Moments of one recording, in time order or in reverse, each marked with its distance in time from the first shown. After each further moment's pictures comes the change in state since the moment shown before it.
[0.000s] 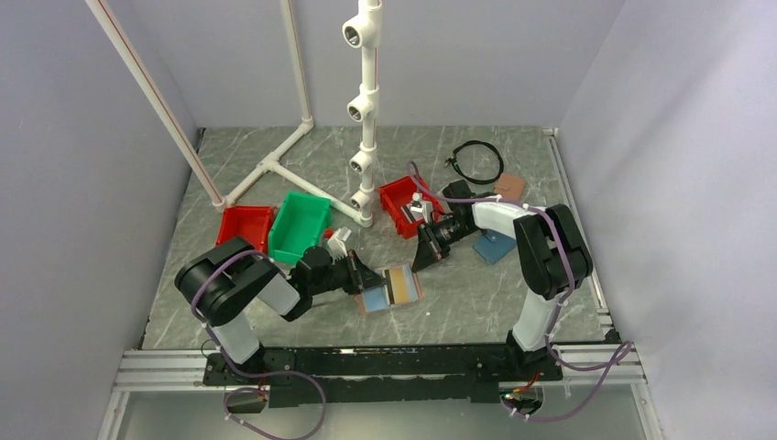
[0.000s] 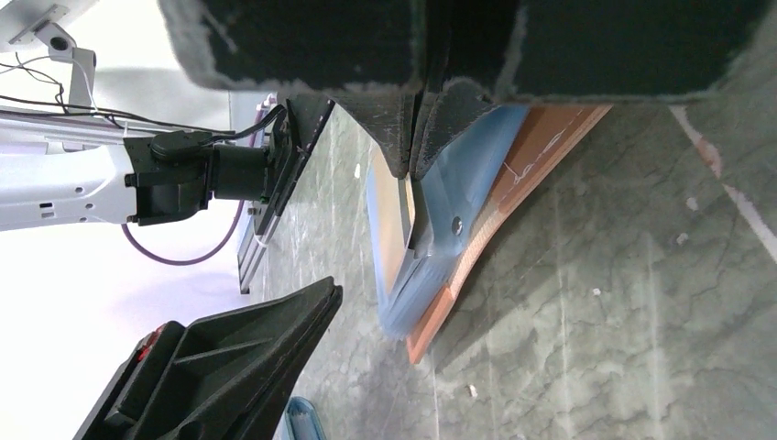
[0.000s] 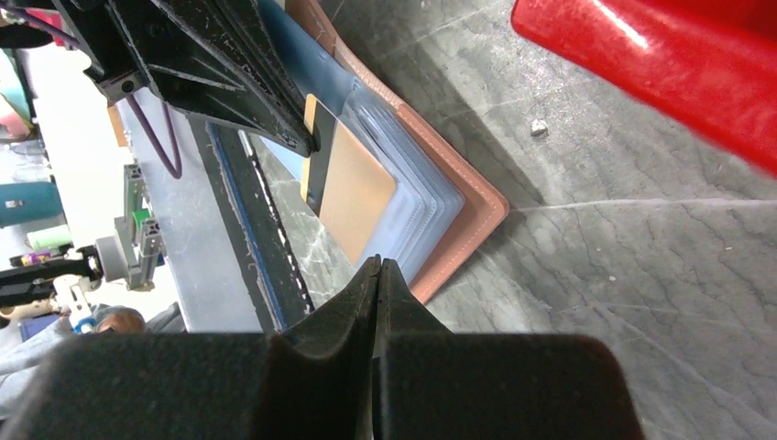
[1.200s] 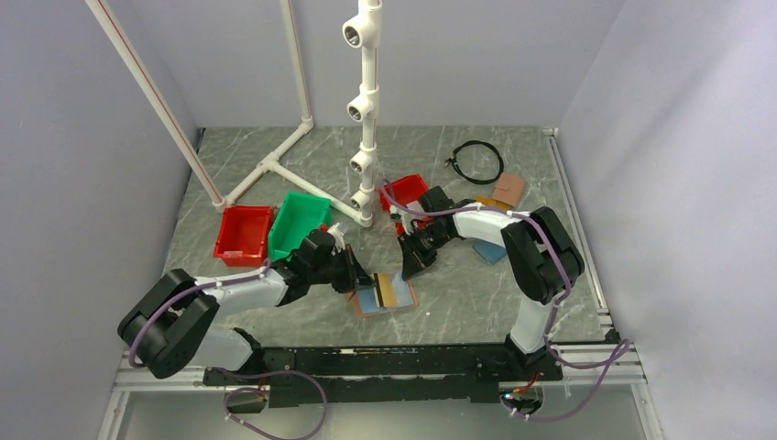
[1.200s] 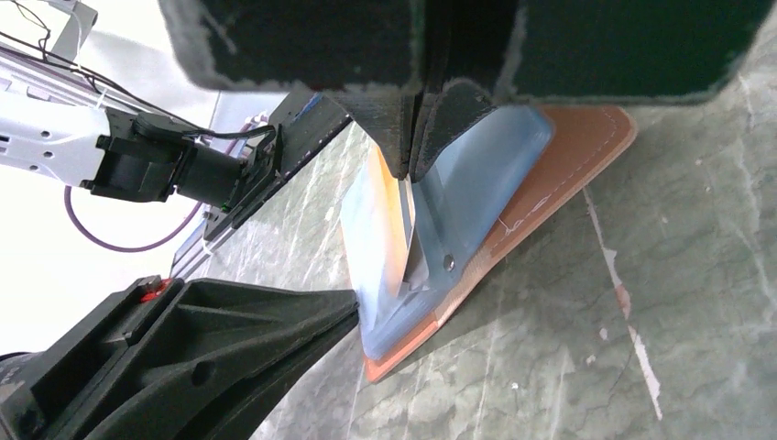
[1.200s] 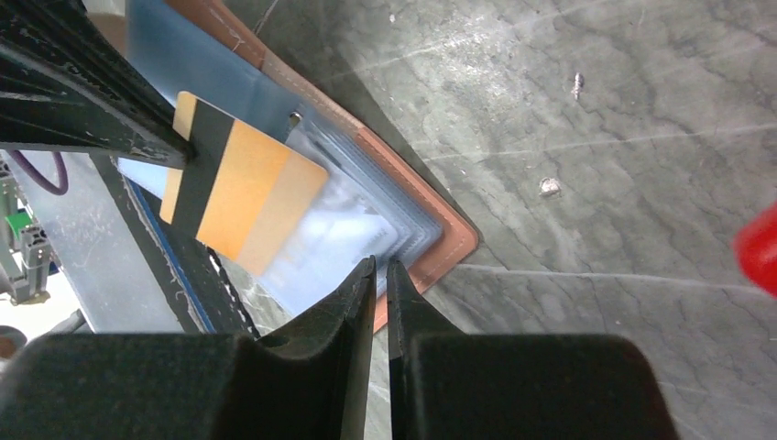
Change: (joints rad) left arm 0.014 -0.354 0.178 -0.868 -0.054 0.032; right arm 0.167 0.003 -0.002 0.094 0.226 0.066
